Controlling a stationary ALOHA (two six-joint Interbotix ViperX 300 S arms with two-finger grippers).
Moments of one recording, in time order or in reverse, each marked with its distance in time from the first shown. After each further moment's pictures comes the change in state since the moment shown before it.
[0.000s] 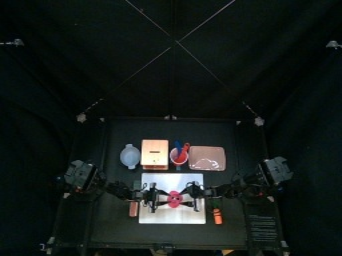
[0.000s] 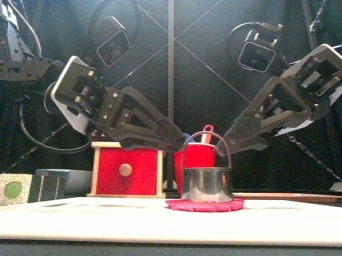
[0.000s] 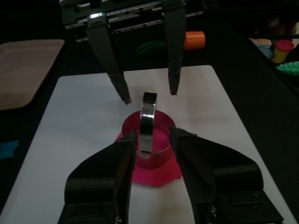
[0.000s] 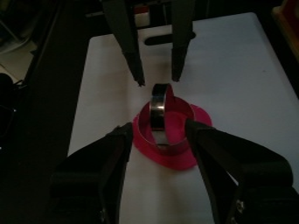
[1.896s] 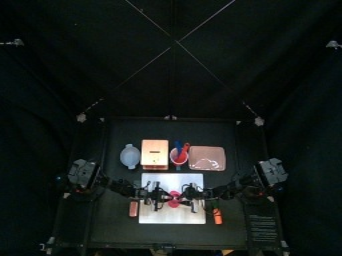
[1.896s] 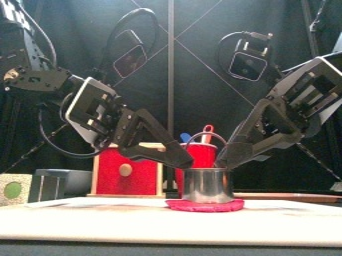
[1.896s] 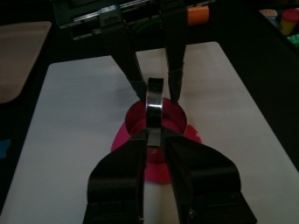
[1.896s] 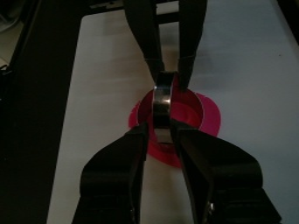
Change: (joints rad) left arm 0.052 0.029 -0.043 0.094 0.150 0.003; right arm -0.032 0.067 -0.043 -0.015 0.067 -0.008
